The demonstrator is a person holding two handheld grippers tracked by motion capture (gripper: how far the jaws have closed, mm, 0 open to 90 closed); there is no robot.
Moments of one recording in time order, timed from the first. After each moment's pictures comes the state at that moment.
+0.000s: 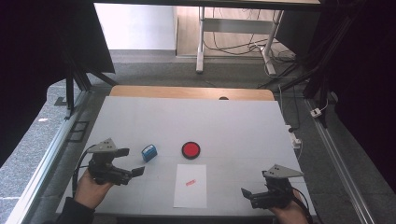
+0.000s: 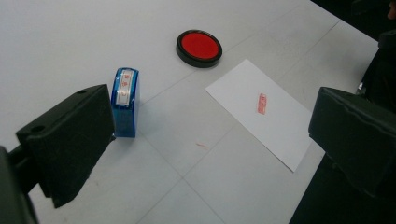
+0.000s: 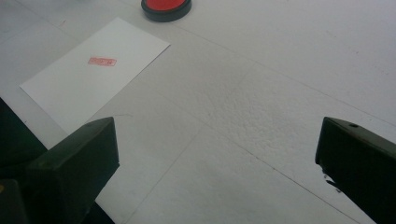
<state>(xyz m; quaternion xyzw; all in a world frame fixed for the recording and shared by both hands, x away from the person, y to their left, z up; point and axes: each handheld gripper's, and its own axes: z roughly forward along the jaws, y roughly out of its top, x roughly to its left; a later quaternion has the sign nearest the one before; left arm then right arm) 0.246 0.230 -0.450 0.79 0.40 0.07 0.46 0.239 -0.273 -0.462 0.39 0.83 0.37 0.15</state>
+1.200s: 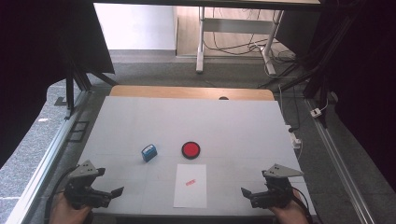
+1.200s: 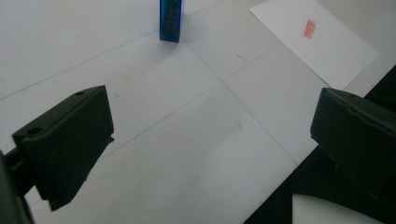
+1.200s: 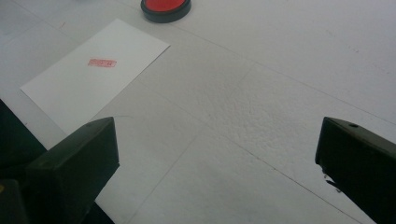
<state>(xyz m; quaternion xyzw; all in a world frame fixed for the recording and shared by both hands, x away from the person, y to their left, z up) 0.195 0.264 -0.478 0.81 0.45 0.10 0.37 0.240 -0.273 -0.462 0.39 0.83 0.37 0.15</state>
